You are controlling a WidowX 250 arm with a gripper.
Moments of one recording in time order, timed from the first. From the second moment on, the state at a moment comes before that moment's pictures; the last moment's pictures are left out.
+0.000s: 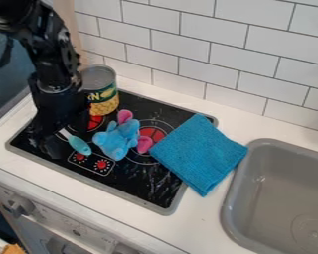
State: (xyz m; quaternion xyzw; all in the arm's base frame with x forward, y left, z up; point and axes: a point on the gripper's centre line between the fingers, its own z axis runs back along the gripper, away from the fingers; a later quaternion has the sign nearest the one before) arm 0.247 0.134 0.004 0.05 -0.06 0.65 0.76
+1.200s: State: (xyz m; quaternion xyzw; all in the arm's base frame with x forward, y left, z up) arm 0.246 0.136 -0.007 0.07 -0.06 0.65 0.76
